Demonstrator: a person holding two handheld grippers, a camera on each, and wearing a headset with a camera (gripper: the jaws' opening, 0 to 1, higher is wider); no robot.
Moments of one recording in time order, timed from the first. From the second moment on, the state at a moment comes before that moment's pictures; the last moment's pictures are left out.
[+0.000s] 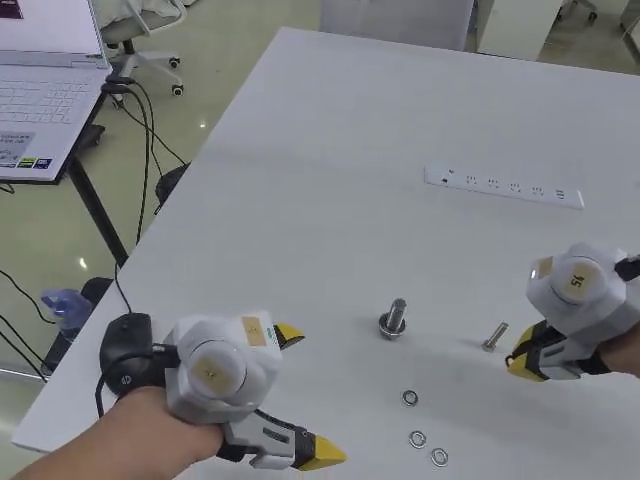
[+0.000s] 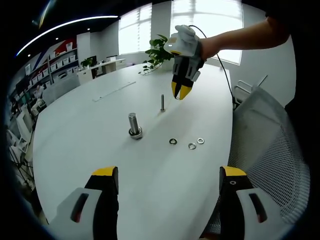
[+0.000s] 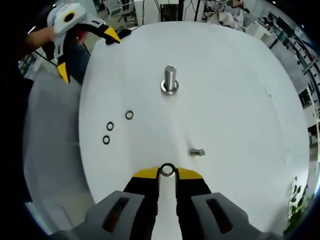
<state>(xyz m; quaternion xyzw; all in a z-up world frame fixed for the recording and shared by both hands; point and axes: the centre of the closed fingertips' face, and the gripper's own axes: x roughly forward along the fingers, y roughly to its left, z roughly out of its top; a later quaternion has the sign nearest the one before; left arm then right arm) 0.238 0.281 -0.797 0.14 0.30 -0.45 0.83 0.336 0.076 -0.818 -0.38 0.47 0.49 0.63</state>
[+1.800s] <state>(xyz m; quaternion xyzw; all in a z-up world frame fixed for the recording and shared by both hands) 0.240 0.285 -0.803 0.13 0.30 -0.45 0.83 0.377 0.093 -0.824 -0.40 0.47 0.49 0.62</state>
